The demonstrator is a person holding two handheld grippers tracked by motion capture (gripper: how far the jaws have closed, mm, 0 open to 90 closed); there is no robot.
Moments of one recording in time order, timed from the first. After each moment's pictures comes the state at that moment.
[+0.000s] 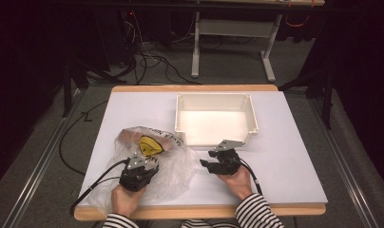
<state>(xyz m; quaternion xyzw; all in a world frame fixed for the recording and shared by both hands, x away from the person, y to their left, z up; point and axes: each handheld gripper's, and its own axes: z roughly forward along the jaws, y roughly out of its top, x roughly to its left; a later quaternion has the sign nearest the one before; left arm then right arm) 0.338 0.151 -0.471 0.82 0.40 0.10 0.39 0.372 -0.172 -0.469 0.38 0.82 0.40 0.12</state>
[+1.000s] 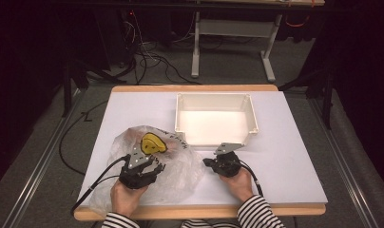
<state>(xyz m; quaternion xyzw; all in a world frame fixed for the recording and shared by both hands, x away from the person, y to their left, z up) 0.329 0.141 -0.435 0.81 0.40 0.17 0.40 0.368 -0.177 -0.475 0.35 0.84 0.40 0.10</state>
